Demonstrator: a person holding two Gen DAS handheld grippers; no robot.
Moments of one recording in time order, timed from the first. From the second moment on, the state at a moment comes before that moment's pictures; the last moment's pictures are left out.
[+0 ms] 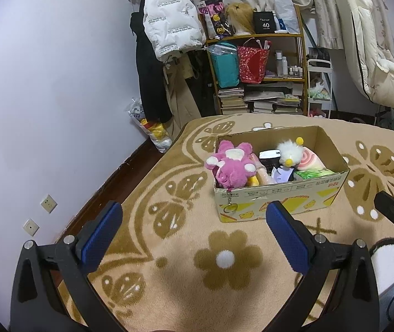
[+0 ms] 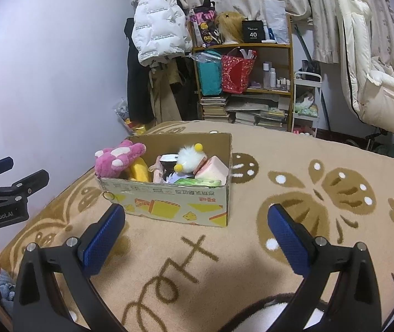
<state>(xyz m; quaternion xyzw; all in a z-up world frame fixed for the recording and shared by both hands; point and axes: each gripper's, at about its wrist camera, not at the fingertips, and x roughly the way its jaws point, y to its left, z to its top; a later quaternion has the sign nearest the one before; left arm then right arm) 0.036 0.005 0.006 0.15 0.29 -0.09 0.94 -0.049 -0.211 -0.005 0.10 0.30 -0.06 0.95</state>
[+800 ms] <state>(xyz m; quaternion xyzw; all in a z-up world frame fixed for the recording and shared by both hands) 0.038 0.006 0.006 0.14 0.30 -0.09 0.94 -0.049 -0.217 -0.005 0.10 0.30 -0.06 0.95</state>
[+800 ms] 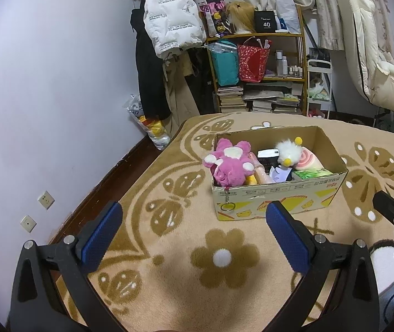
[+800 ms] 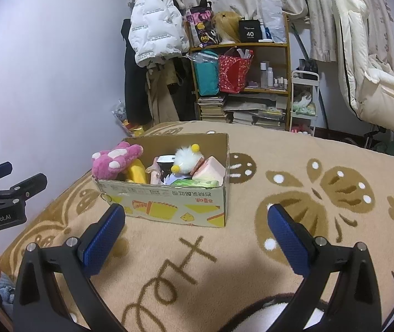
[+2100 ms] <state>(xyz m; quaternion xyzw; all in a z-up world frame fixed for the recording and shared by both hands) 0.041 0.005 -0.001 0.15 0.31 -0.10 0.93 -0.052 -0.217 -0.010 0.10 0.30 -0.07 0.95</state>
